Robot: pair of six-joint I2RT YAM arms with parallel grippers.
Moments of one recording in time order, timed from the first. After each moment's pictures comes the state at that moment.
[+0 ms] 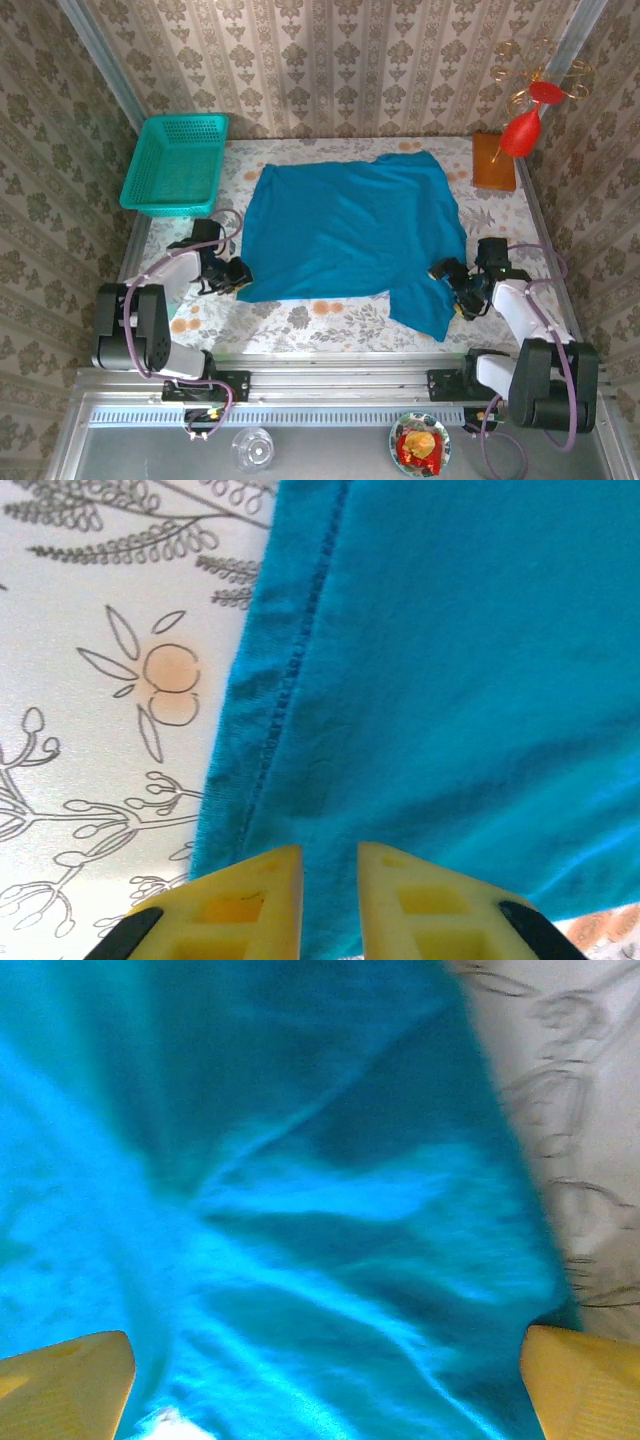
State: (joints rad) left arm -0.12 1.44 0.71 -0.61 0.37 -0.44; right arm -0.17 1.14 0.50 -0.61 -0.31 0.78
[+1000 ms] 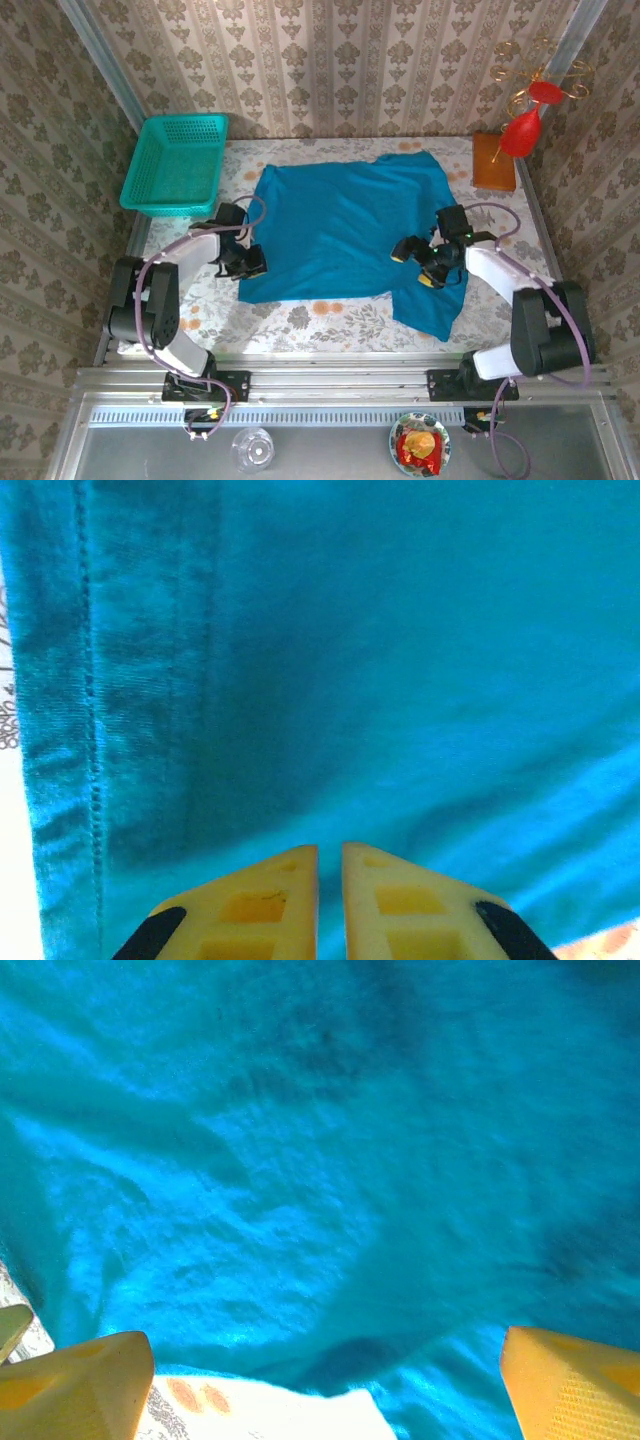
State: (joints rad) left arm -0.26 1.60 0.88 -0.62 0.32 -0.44; right arm 0.12 1.44 0.78 -0.52 -0.42 0.73
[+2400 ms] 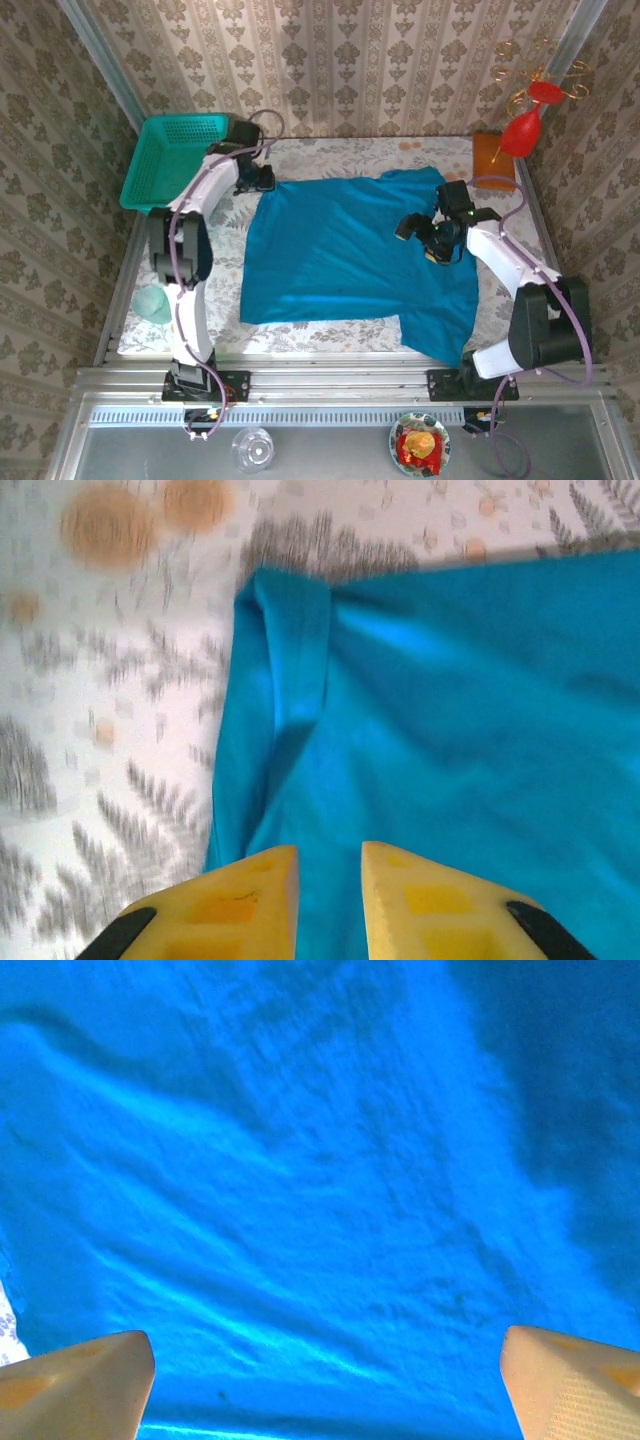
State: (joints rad) left arm -0.29 2.14 1.92 -0.88 0.08 -0.14; right arm 0.12 1.46 1.01 -0.67 -0.28 0.70
